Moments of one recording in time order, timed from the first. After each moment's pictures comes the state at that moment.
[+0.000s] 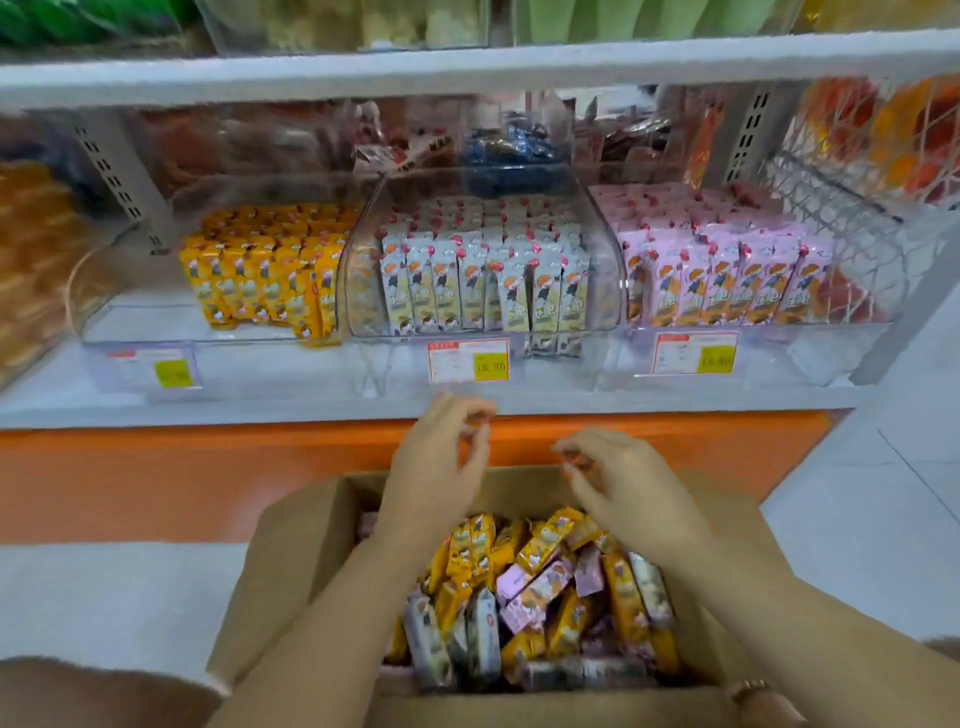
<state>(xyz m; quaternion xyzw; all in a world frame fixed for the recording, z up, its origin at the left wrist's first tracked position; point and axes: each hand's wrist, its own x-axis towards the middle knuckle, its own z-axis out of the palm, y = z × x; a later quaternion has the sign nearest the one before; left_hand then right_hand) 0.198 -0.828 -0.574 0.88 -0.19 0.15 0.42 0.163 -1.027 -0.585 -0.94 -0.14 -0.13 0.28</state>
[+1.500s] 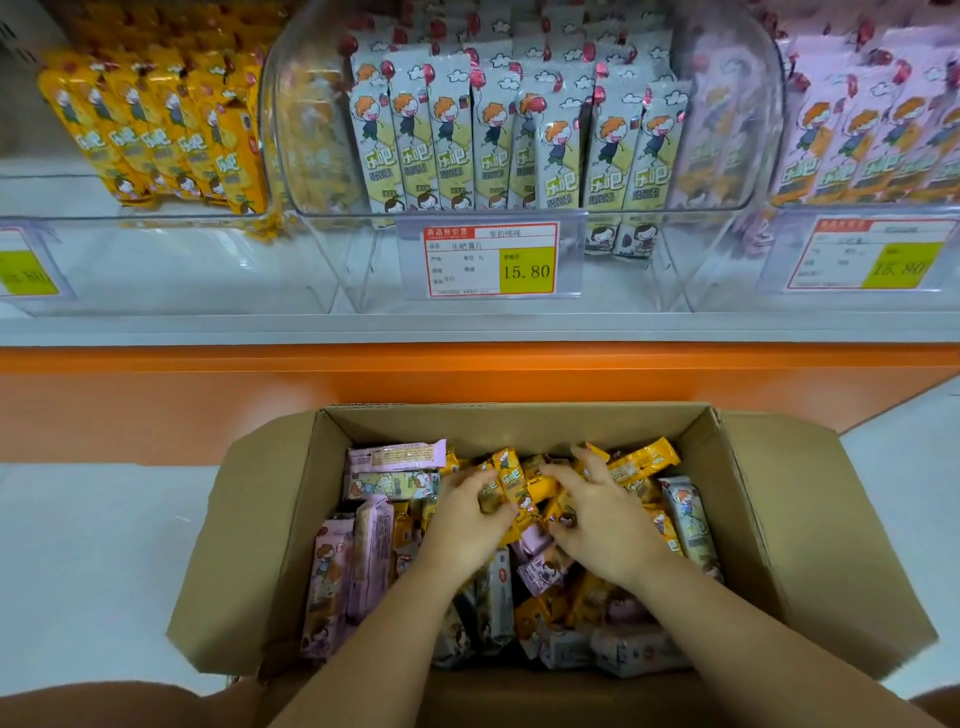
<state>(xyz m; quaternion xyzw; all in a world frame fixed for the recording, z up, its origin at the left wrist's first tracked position) 0.191 -0.830 -0.740 0.88 0.04 -0.28 0.39 0.171 -0.997 -0.736 -0.96 -0.01 0.21 0.21</state>
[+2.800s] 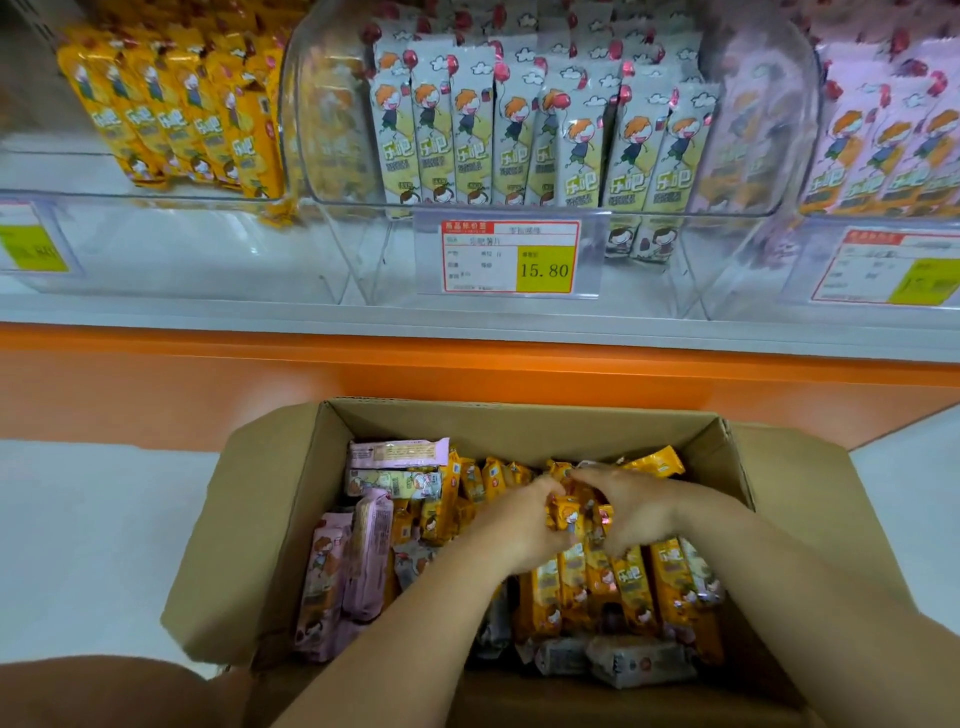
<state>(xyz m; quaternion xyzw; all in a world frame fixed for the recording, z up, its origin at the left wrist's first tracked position) 0.196 -0.869 -0.718 0.88 -0.08 -0.38 0.28 0.216 -1.027 -0.709 -0.86 -0.05 0.48 0.17</state>
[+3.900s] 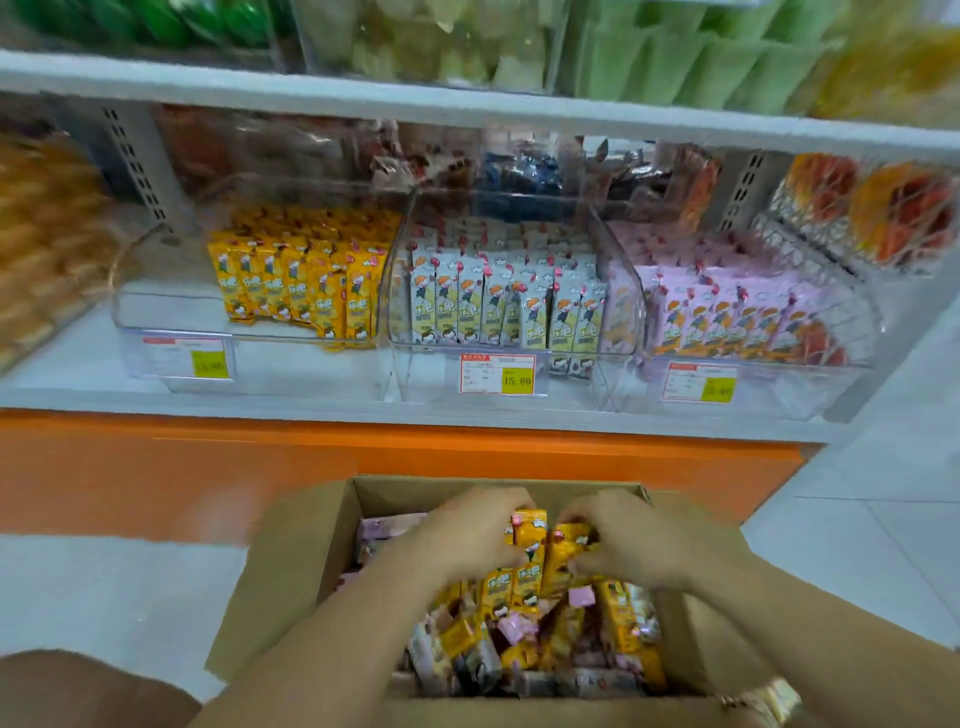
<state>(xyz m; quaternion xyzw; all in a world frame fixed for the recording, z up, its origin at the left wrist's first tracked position) 0.178 -0.824 -0.581 0.91 -0.26 -0.25 0.21 0.148 -1.001 -0.563 -0.96 -0.12 0.22 0.11</state>
